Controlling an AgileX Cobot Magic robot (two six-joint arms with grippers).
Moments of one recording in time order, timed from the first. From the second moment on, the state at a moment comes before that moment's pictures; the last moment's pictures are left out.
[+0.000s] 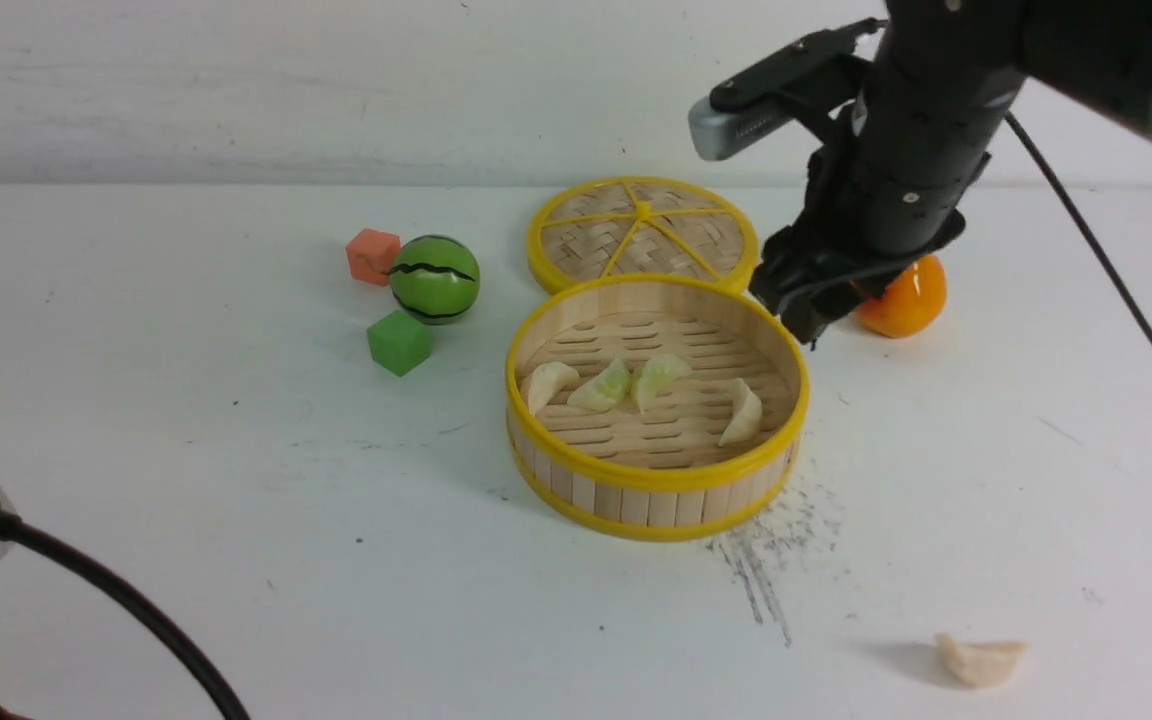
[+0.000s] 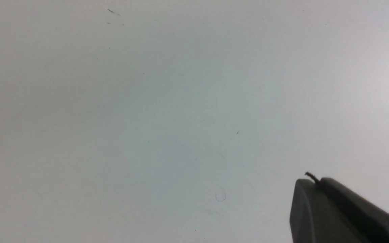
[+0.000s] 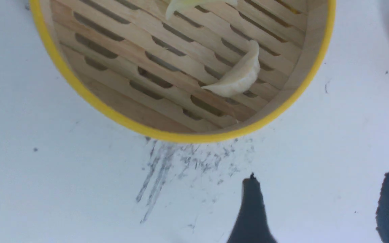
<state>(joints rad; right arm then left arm) 0.45 1.84 -1.83 -0.07 1.24 -0.13 -0.52 0.72 -0.76 -0.05 1.06 -0.13</state>
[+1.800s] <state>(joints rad) 0.52 1.67 -1.29 -0.08 0.75 0.09 -0.52 0.72 -0.75 -0.08 1.06 -0.10</state>
